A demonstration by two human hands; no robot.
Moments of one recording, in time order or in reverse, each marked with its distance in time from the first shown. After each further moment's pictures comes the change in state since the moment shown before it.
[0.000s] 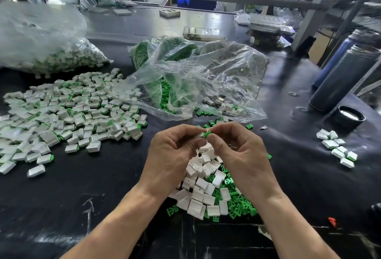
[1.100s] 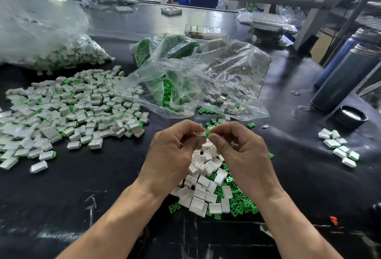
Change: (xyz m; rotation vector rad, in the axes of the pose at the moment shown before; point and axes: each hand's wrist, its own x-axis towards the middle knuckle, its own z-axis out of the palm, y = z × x) left_hand 0.000 -0.004 -0.007 0.280 -0.013 0.082; right_hand 0.000 0.006 0.000 -0.135 0.010 -0.056
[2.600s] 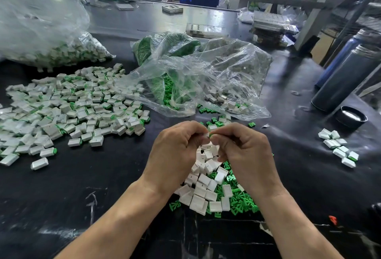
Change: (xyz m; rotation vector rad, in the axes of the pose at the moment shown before) left_hand 0.001 0.004 0.004 0.205 0.038 0.109; right_hand 0.002 -0.001 -0.001 0.024 0.022 0.031
